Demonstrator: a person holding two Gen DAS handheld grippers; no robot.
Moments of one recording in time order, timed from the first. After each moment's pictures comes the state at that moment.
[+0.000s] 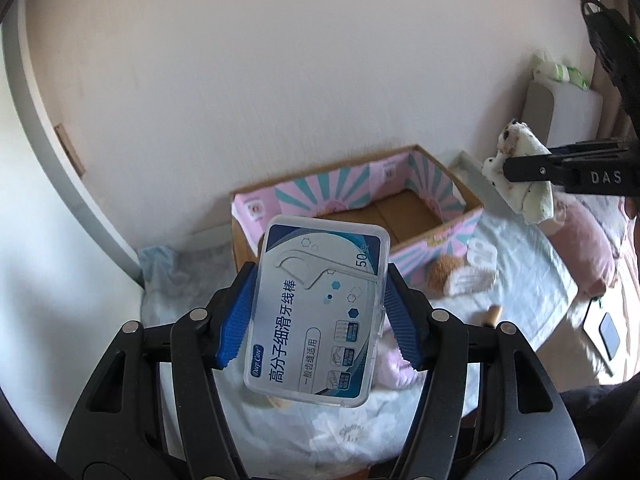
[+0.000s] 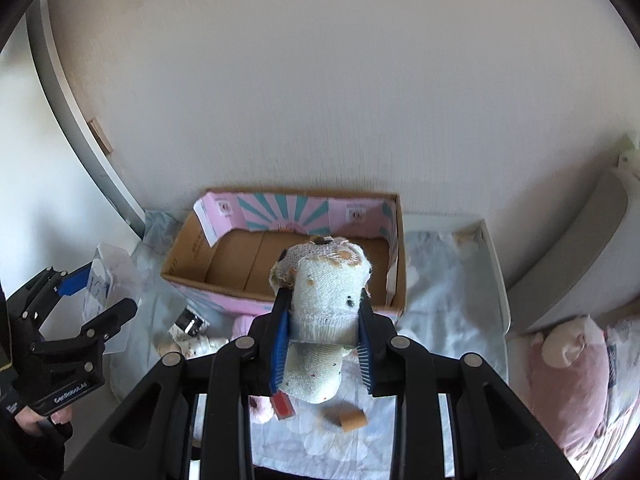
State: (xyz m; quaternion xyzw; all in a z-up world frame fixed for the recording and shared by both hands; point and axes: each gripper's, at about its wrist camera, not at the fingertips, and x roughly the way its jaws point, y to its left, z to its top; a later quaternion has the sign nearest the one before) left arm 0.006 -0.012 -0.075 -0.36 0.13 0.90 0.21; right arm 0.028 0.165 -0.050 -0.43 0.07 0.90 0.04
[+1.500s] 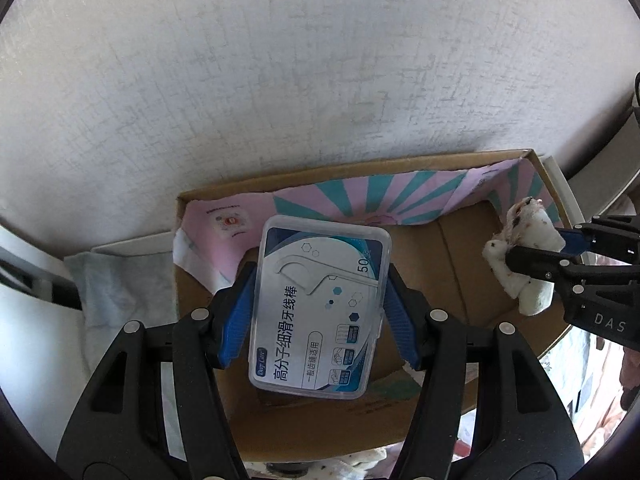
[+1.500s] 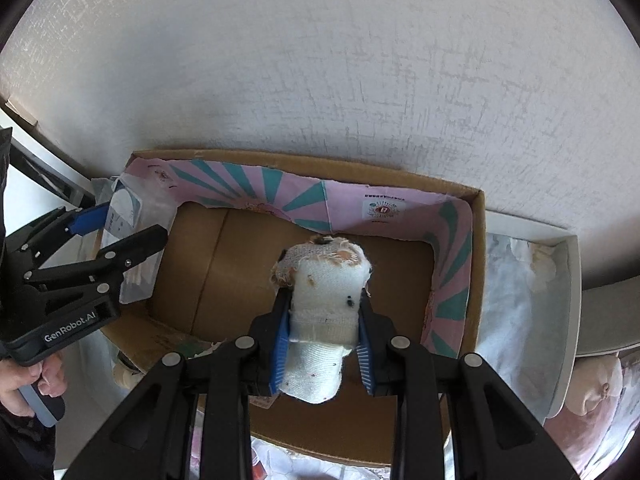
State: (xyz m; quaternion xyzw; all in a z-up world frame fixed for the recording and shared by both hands) left arm -0.182 0.040 -0.163 -0.52 0.09 0.83 0.16; right arm -0.135 0.201 -0.167 -0.58 0.07 0.81 -0.02
